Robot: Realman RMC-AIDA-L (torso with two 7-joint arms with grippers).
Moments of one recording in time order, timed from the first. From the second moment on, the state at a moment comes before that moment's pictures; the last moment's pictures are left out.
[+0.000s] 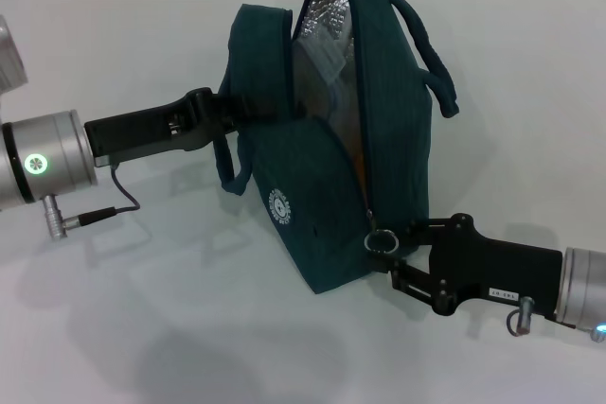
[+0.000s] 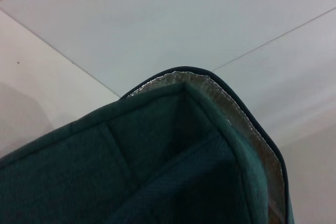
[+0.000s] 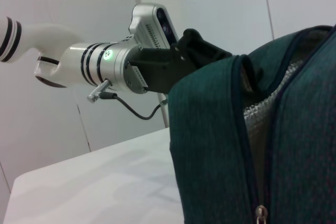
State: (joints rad) left arm -0.53 -2.07 0.74 0.52 1.77 1.54 -2.13; right arm 0.41 2.02 -1.82 -0.39 -0.86 -1.26 0.90
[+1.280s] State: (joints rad) left arm -0.52 -2.08 0.74 0.52 1.77 1.54 -2.13; right arm 0.38 2.02 -1.81 -0.40 -0.86 -1.29 0.88
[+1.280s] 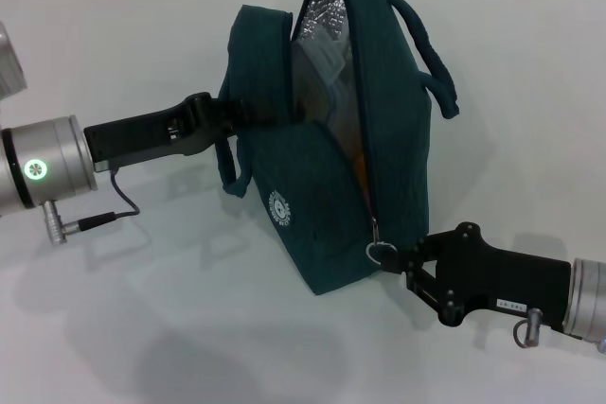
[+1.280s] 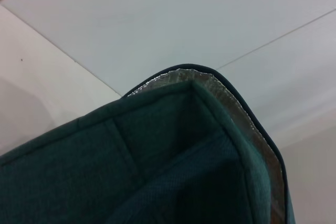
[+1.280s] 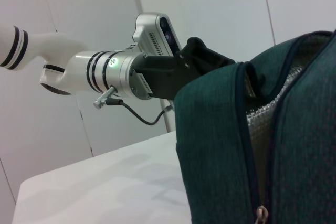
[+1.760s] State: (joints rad) left arm -0.51 -2.08 0.74 0.52 1.77 1.55 -2.11; right arm 0.38 2.02 -1.79 -0.40 -0.86 -1.30 0.88
